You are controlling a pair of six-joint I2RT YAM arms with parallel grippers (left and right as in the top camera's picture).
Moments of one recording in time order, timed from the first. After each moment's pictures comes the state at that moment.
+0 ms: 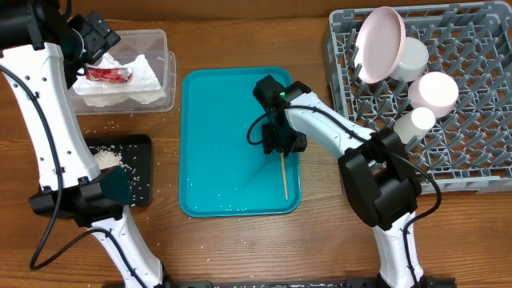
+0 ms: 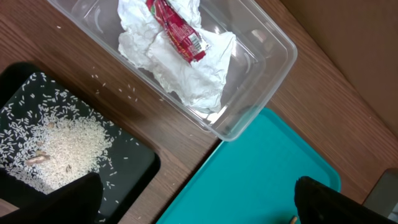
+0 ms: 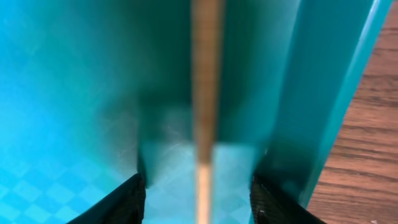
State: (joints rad) left arm 0.23 2.15 2.71 -1.69 0.02 -0.57; right arm 0.58 2.21 1.67 -1.03 -0.05 0.50
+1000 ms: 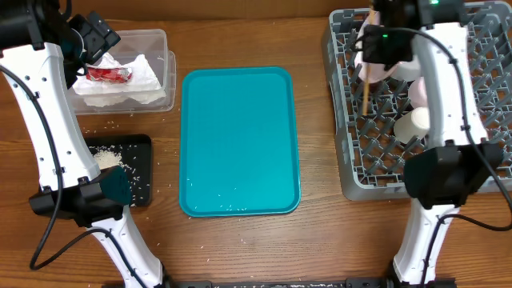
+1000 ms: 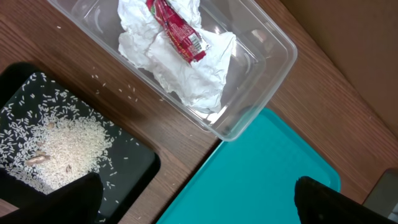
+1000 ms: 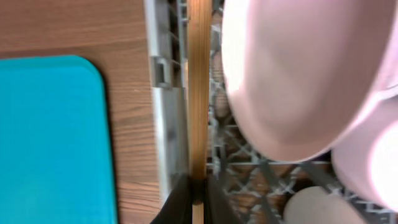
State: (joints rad) left arm 0.23 2.15 2.71 -1.69 0.02 -0.57; right arm 0.04 2.20 2.38 -1.41 -0.11 0.07
